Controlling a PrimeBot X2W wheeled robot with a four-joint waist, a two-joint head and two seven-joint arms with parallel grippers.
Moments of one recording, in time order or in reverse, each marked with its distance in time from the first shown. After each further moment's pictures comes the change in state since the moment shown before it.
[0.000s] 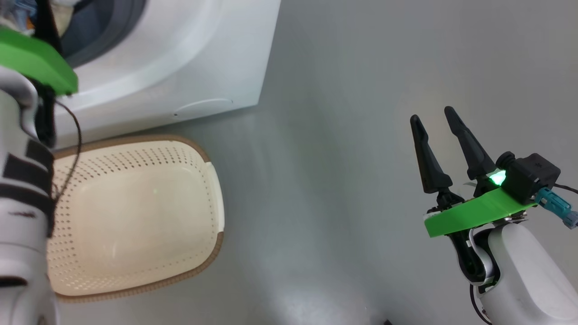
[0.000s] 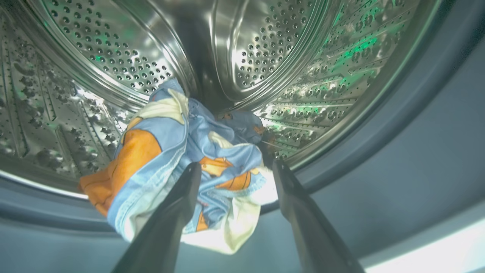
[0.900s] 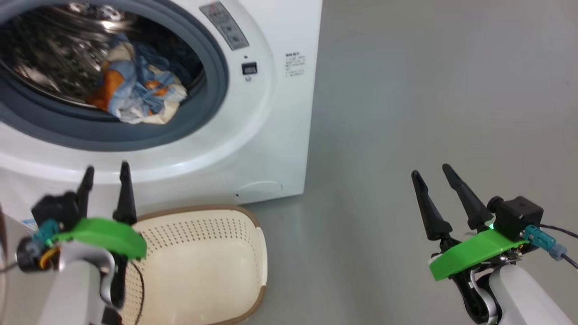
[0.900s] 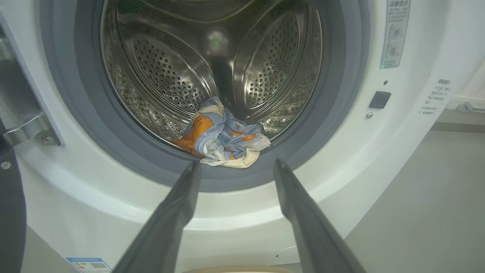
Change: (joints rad) left arm 0.740 -0.098 0.075 -0.494 -0.024 -0.047 -0.013; right arm 0.116 -0.037 0.037 0.093 0.038 0.000 0.000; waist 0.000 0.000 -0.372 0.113
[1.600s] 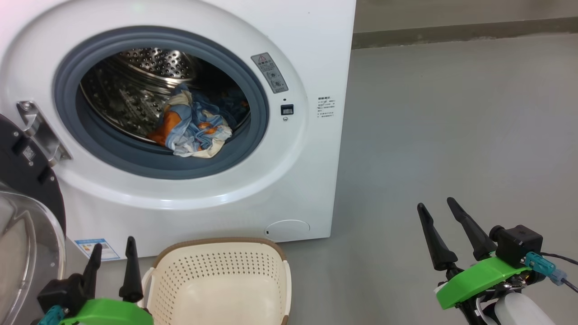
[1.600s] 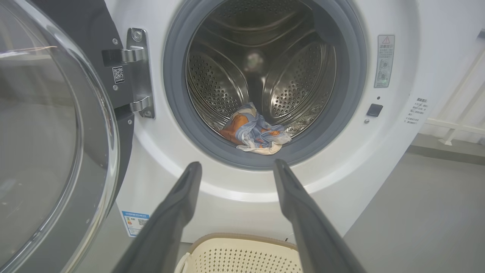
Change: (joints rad) left arm 0.362 -0.037 0.032 -0.241 -0.056 -0.015 0.000; right arm 0.100 -0.020 0.004 0.017 0.015 0.000 0.000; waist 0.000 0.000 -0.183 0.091
